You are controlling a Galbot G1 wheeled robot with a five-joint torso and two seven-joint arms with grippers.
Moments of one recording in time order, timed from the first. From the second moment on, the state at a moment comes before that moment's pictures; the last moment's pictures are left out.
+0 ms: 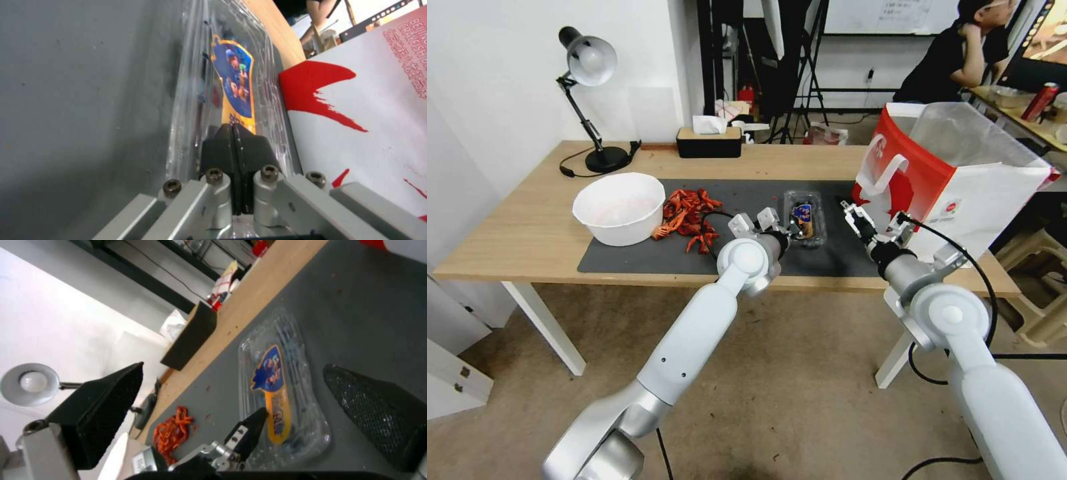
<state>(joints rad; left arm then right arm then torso) 0.58 -1.53 0.06 -1.44 -1.43 0.33 -0.56 -1.01 1.12 0.45 1.97 1.52 -0.31 0.43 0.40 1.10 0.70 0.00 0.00</state>
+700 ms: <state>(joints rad) 0.58 -1.53 0.07 -1.44 -1.43 0.32 -0.57 -0.82 1.11 0.33 1.77 1.41 -0.45 0.42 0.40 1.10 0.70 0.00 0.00</state>
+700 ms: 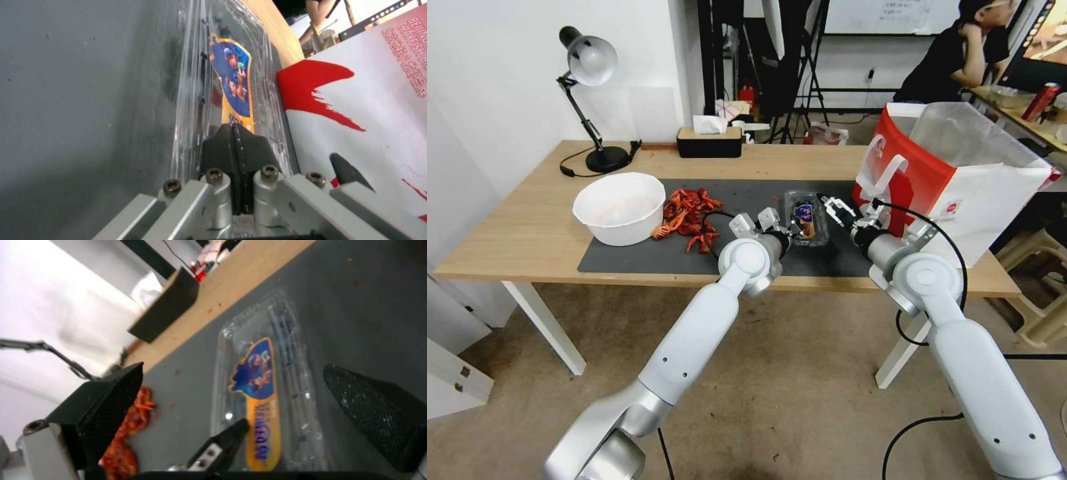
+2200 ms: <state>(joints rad) 0.58 -1.54 0.07 -1.45 -1.43 0.31 -0.58 -0.65 1.08 0.26 1.60 1.39 -0.73 0.45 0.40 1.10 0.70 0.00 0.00</state>
